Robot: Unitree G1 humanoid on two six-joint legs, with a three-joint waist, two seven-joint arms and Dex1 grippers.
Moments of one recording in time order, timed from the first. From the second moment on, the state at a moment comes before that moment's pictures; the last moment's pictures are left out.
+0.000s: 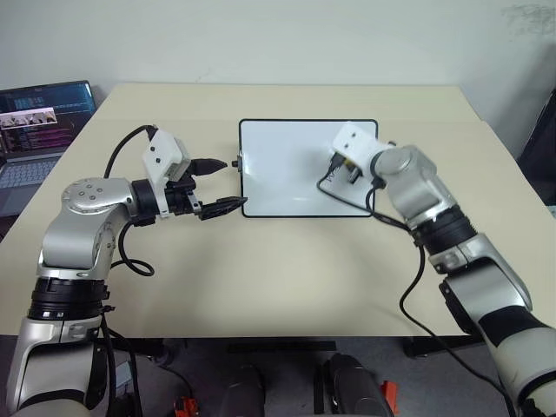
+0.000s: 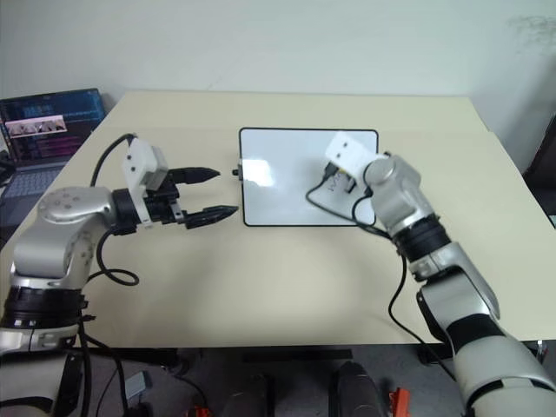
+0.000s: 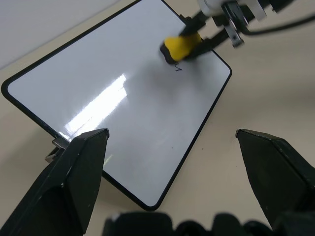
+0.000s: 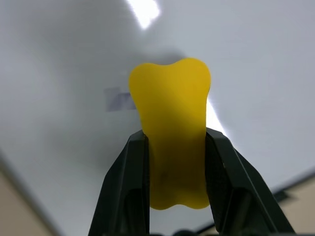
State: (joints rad) left arm -0.58 0.79 0.07 0.04 -0.39 0.41 -1.06; right arm -1.00 -0.39 0.49 0.33 -0.34 0.72 0.67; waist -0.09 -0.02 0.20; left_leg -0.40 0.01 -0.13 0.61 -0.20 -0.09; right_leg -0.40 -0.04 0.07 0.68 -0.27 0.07
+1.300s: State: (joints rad) left arm -0.56 0.79 0.08 0.04 -0.39 0.41 -1.05; right arm -0.92 -0.36 0.53 0.25 -0.38 0.78 0.70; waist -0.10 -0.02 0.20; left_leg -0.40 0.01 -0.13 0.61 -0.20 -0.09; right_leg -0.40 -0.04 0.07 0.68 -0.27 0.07
